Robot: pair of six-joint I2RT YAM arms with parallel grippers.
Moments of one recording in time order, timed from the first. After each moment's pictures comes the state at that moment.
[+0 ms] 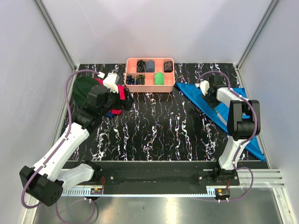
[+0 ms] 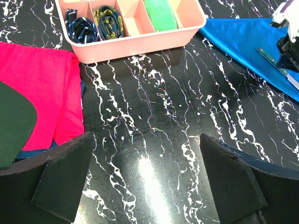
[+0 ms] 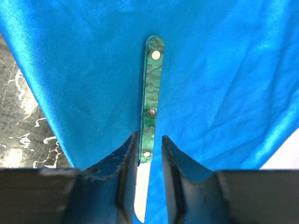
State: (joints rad) left arm -0.46 1.04 1.00 -0.36 0.00 -0.24; right arm 0.02 1.90 1.27 -0.49 0.14 -0.64
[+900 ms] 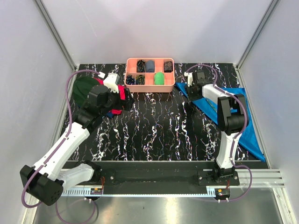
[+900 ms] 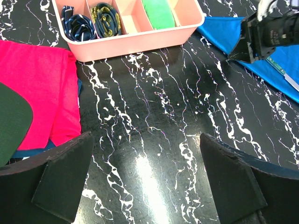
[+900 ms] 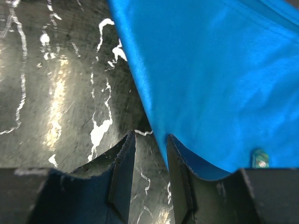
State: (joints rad) left arm -0.46 1.05 1.00 -0.36 0.01 -0.26; right arm 0.18 2.03 1.42 -0.36 -0.04 -0.14
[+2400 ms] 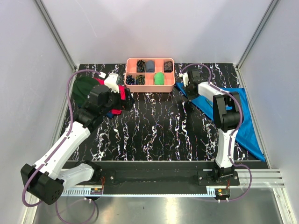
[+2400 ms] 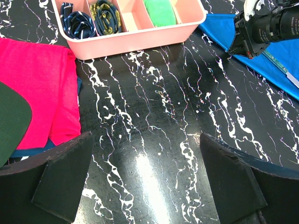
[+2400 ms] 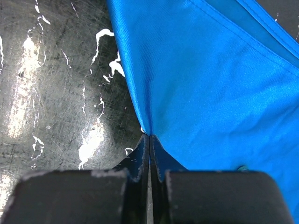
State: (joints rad) left arm -0.46 1.06 1.00 -0.36 0.02 -0.26; right arm 0.22 2.13 1.53 -0.43 0.04 -0.25
